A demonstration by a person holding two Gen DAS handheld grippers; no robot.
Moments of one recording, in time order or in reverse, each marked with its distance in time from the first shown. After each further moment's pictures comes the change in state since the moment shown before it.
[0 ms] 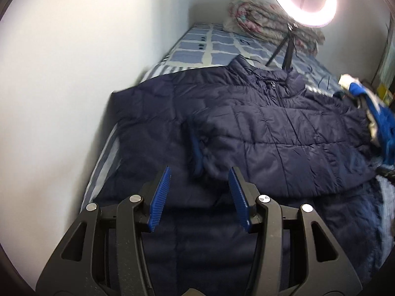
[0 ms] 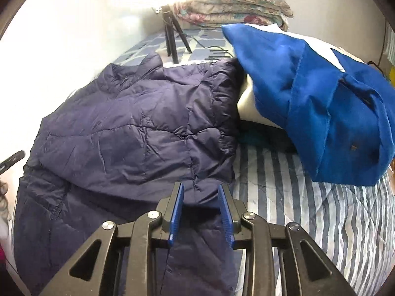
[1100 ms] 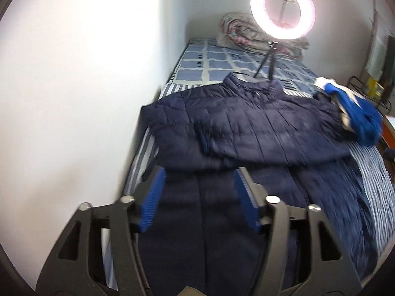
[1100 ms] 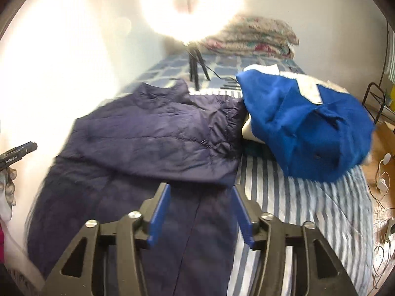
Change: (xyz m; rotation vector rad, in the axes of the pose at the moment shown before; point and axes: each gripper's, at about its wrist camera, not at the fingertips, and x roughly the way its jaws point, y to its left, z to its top) left arm -0.147 0.033 -0.046 0.040 -0.071 -0.019; right arm -0.149 0.025 -0.050 -0.082 -0.118 0.070
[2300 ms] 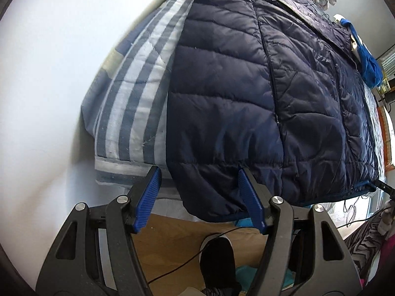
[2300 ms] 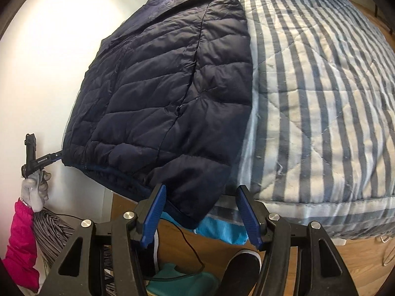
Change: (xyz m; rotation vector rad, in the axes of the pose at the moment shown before) left arm -0.046 0.067 -0.244 -0.230 0.505 -0.068; right arm -0.041 -0.003 -0.245 0.221 0.452 0.247
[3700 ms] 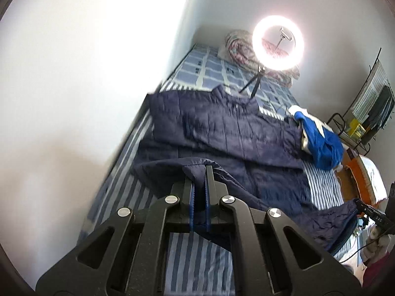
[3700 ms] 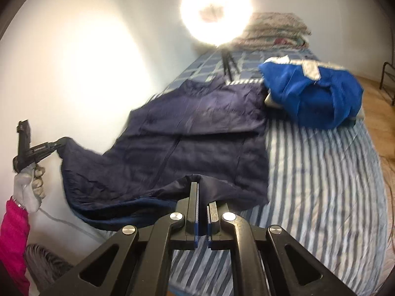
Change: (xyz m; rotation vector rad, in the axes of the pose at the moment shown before) left arm -0.168 -0.109 0.148 0.019 -0.511 -0.109; right arm -0.130 0.078 0.142 -0.180 -0.436 -0.060
